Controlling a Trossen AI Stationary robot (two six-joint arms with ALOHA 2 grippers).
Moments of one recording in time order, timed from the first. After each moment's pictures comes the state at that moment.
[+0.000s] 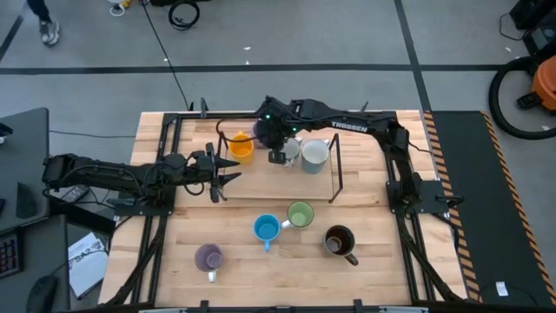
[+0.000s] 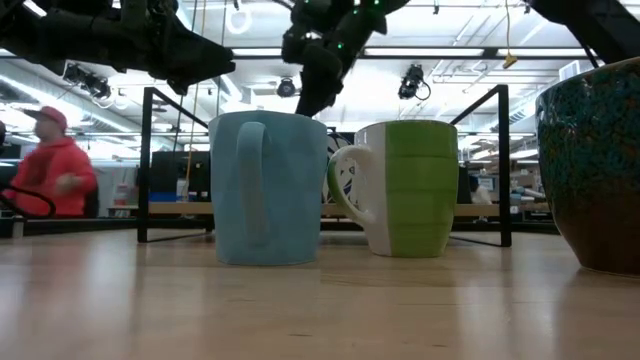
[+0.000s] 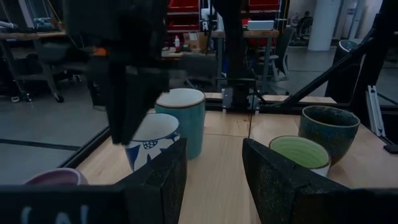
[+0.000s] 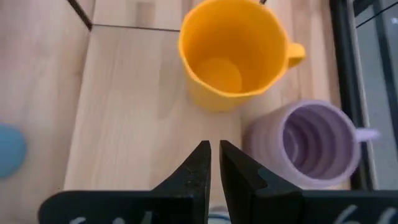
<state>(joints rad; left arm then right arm) 0.04 0.82 0.30 0.50 -0.15 0.01 -0.29 2.07 2.01 -0.91 -0.12 -0.30</state>
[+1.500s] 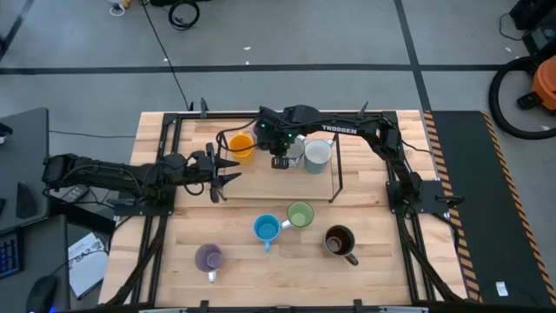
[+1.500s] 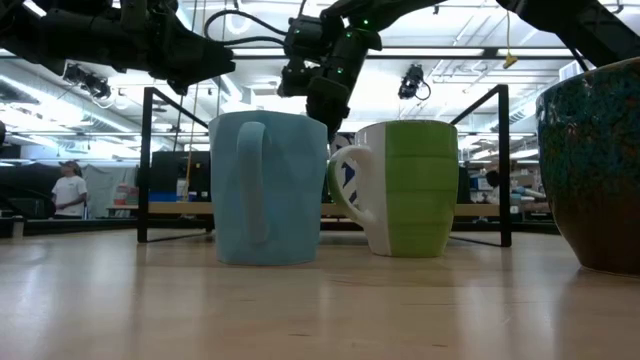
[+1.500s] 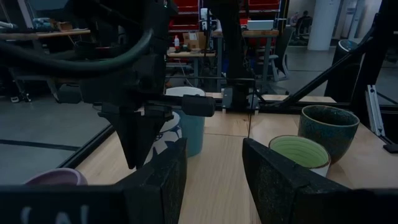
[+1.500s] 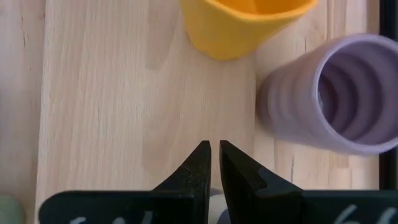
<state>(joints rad) 0.04 0.82 0.30 0.50 -0.15 0.01 -0.28 2.14 2.01 -1.02 -0.07 -0.29</state>
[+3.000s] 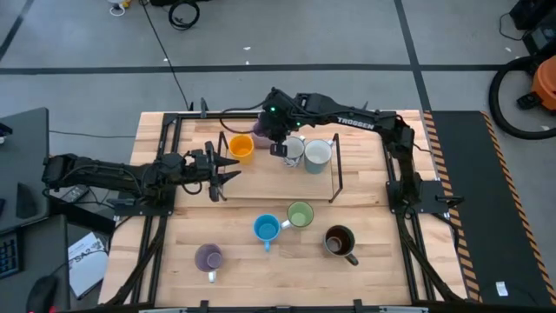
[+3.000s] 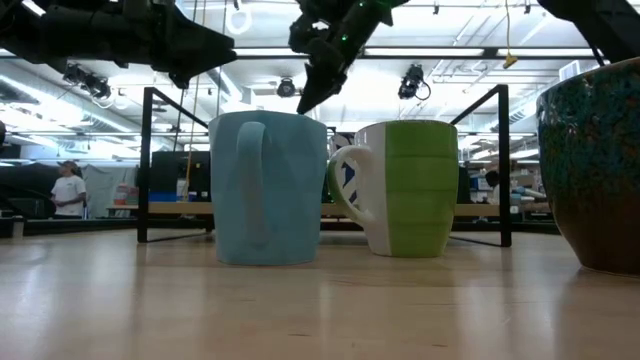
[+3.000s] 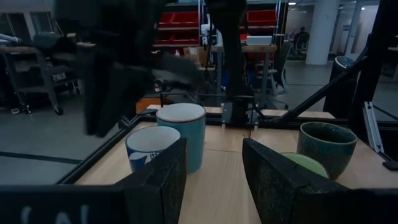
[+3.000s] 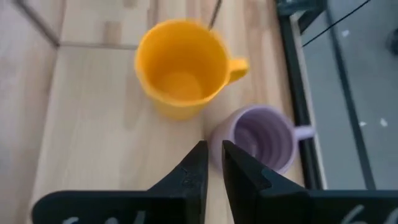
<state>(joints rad) 0.04 0.82 0.30 0.57 -0.15 0.01 -0.31 2.02 2.01 -0.88 -0.04 -0.30</state>
